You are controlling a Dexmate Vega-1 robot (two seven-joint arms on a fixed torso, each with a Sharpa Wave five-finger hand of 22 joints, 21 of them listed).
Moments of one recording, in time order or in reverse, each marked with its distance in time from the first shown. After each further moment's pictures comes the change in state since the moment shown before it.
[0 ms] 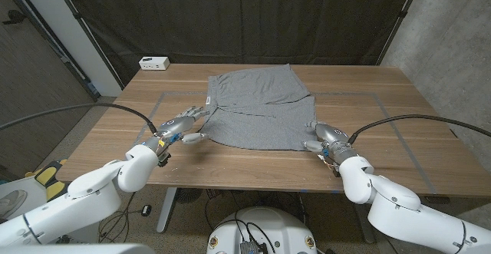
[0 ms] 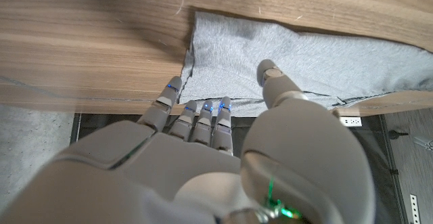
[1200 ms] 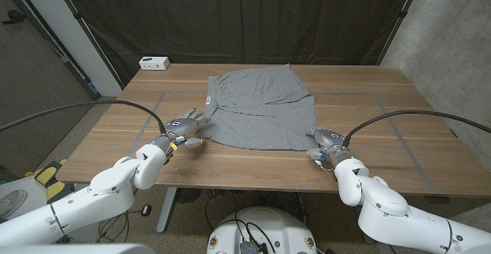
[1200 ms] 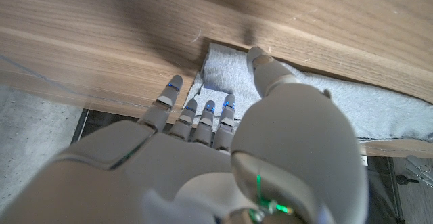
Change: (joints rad) left arm -0.215 -0.006 0.248 0.101 0.171 0.091 -0.032; left_hand 0.239 -0.004 0.020 0.013 0.010 0.108 -0.106 -0.004 0.005 0.074 -0.022 0.001 0.000 0.022 -0.001 -0.004 -0.005 0.090 0.006 -0.012 0.001; right arm 0.108 0.009 -0.159 0.003 -0.158 -0.171 0.139; right_hand 0.182 -0.019 0.019 0.011 0.022 0.041 -0.041 0.004 0.000 0.008 -0.035 -0.007 0.005 0.001 0.002 -0.007 0.005 0.025 -0.025 0.000 0.003
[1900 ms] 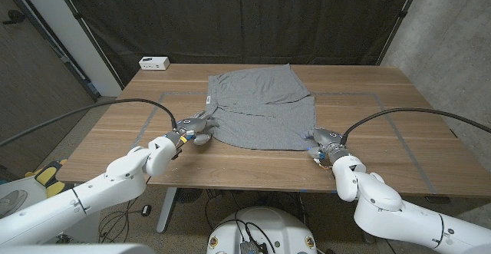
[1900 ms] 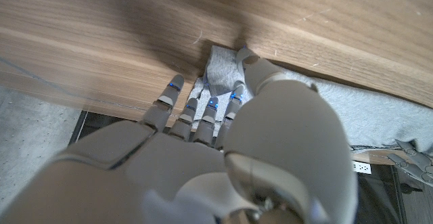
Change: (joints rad) left arm -0.171 -0.063 0.118 0.098 0.008 -0.059 -0.131; left_hand 0.047 0.106 -0.022 0.046 0.016 0.304 0.028 0.050 0.005 0.035 0.002 -0.004 0.000 -0.005 -0.018 -0.007 0.000 0.018 -0.015 -0.007 0.009; right arm 0.045 0.016 -0.028 0.040 -0.006 0.009 0.028; right_hand 0.074 0.035 -0.045 0.029 -0.016 0.262 -0.043 0.057 0.004 0.113 -0.020 0.019 -0.001 0.037 -0.003 0.010 0.004 0.016 -0.016 0.000 0.002
